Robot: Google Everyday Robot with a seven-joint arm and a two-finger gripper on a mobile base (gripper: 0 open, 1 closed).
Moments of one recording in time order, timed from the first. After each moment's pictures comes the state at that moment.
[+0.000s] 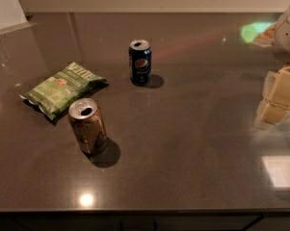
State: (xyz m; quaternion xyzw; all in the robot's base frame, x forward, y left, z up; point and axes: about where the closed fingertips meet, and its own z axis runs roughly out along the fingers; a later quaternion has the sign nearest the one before) arm 0.438 -0.217 0.976 -0.60 0.78 -0.03 0.16
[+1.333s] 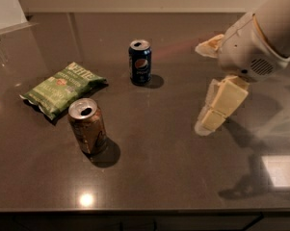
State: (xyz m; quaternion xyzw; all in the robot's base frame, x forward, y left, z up) arm 0.442 -0.110 0.959 -0.64 0.72 0.10 0.27
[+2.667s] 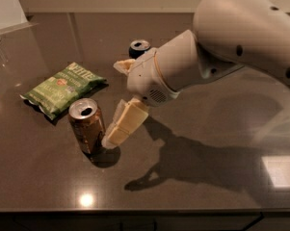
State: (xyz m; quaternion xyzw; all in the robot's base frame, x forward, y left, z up) arm 0.447 0.063 0.917 -0.65 0.63 0.23 0.36
